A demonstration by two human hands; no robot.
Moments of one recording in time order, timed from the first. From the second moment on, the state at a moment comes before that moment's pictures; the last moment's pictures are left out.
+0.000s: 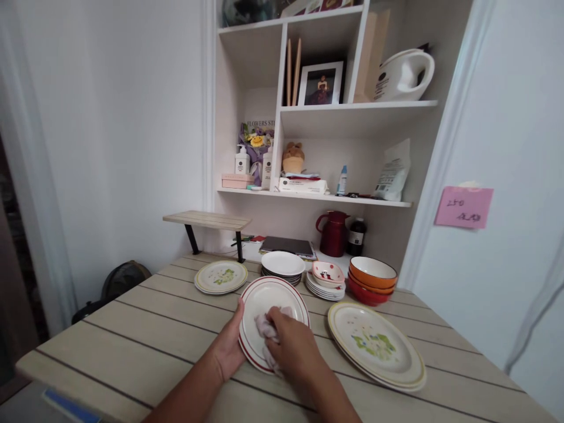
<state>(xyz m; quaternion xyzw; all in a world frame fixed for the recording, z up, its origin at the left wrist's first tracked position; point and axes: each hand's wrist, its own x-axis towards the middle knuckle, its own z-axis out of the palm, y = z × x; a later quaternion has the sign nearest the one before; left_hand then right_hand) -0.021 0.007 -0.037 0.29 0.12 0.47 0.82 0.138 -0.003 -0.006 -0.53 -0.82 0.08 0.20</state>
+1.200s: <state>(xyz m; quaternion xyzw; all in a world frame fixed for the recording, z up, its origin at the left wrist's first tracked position) -0.029 0.008 -0.033 0.26 0.14 0.49 0.82 0.128 0.000 -0.015 -0.43 -0.86 0.10 0.26</state>
